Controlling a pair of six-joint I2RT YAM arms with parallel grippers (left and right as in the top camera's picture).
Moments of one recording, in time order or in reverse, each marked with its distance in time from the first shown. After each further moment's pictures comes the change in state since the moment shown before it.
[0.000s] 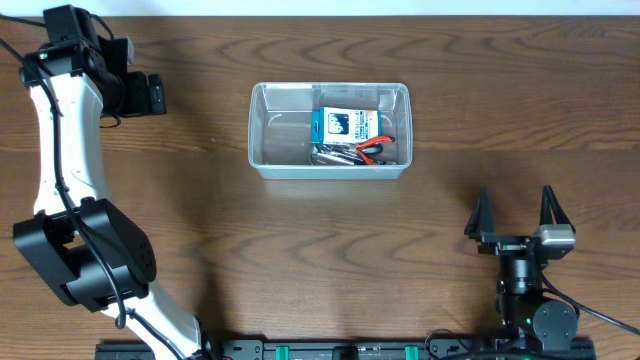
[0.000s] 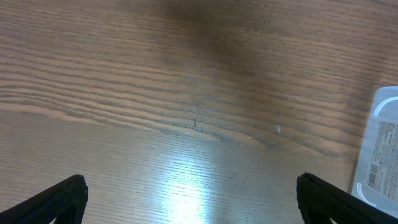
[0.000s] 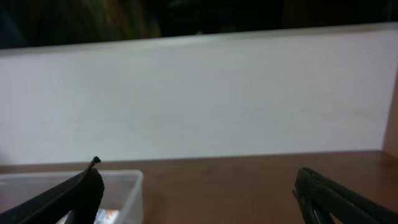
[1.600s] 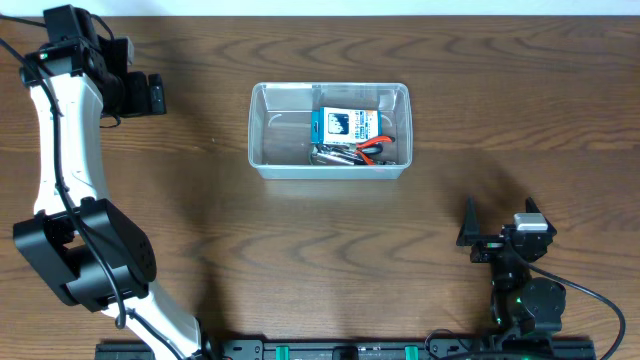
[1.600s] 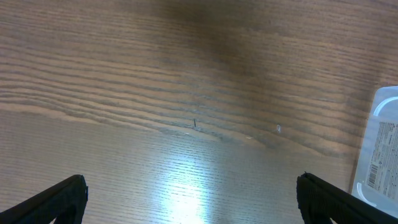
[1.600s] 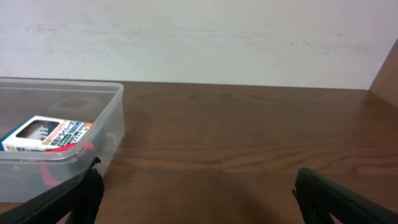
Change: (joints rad) left arm 0.000 0.000 0.000 0.000 0.000 0.000; right arm 0.000 0.000 0.000 -0.297 0.012 -0.098
